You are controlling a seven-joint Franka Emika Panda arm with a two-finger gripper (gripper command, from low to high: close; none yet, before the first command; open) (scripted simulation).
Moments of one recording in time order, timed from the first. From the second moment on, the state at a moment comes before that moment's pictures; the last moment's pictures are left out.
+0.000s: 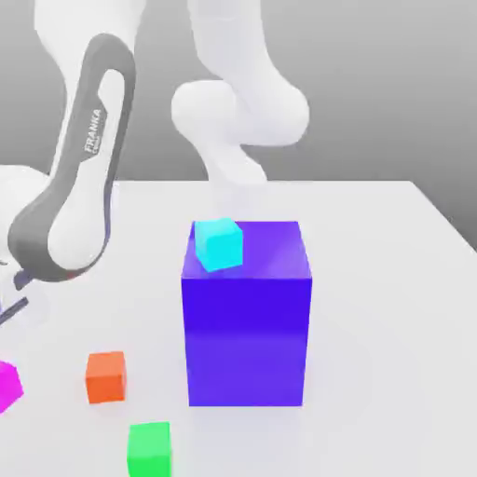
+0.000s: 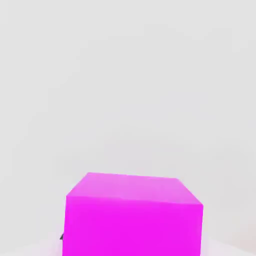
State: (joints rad) arm -0.30 0.40 -0.26 -2.18 0.17 2.53 1.86
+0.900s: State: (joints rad) arm -0.24 0.33 -0.06 -2.27 0.00 2.44 1.16
